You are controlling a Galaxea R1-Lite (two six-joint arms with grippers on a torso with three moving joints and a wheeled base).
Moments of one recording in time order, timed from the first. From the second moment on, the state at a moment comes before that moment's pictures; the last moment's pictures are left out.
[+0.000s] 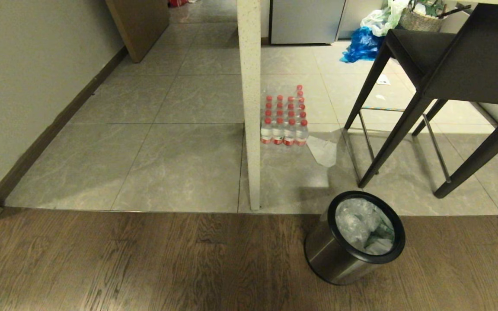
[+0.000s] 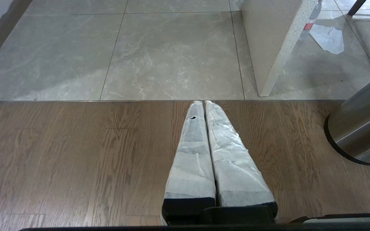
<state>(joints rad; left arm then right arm) 0.00 0.00 0.00 0.00 0.00 0.00 0.00 0.00 0.00 0.00 0.00 0.01</state>
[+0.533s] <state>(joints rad) 0.00 0.00 0.00 0.00 0.00 0.00 0.00 0.00 0.00 0.00 0.00 0.01</state>
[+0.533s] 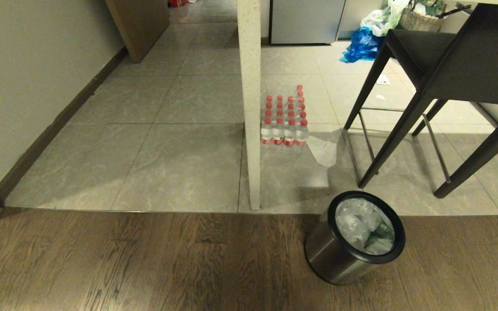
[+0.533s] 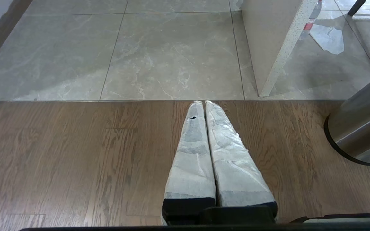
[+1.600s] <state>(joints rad) 0.00 0.00 0.00 0.00 0.00 0.00 0.00 0.00 0.00 0.00 0.00 0.01</state>
